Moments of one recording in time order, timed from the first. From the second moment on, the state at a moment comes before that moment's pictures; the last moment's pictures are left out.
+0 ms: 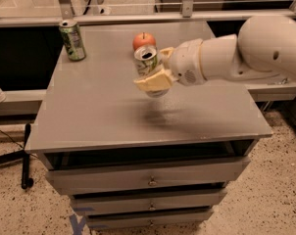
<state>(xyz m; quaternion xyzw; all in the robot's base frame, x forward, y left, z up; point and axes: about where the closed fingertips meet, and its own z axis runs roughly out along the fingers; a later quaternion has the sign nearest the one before) 0.560 -0.004 0.918 -0.51 0.66 0.24 0.48</state>
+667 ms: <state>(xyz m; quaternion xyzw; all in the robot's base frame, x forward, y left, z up) 0.580 -0.024 0.893 -0.65 0.67 0.13 0.33</state>
